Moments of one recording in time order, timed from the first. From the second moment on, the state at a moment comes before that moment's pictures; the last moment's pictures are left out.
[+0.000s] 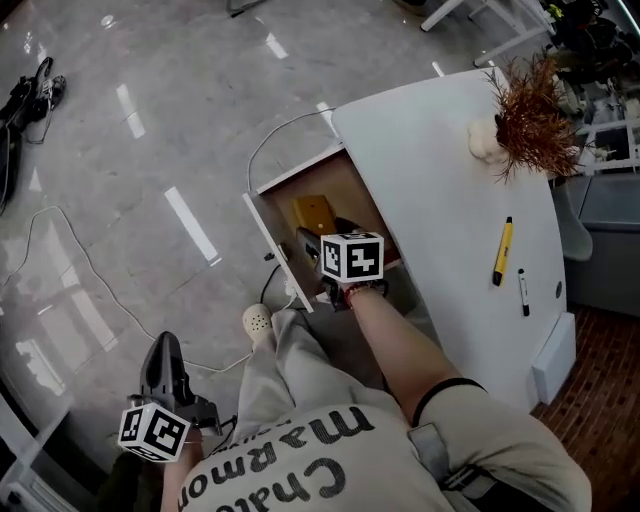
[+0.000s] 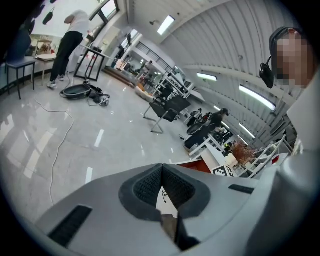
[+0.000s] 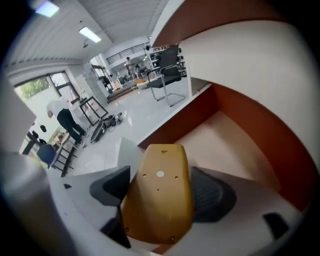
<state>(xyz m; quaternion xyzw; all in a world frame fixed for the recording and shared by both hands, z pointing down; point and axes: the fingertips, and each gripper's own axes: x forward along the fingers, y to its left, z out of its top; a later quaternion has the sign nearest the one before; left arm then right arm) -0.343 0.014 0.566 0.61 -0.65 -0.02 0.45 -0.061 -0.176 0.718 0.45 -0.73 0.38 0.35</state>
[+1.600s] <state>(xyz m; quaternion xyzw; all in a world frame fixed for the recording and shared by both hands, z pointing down) -0.354 0.042 0.582 0.58 -0.67 0.00 0.45 -0.033 -0.147 0.834 0.39 -0.67 0.28 0.57</state>
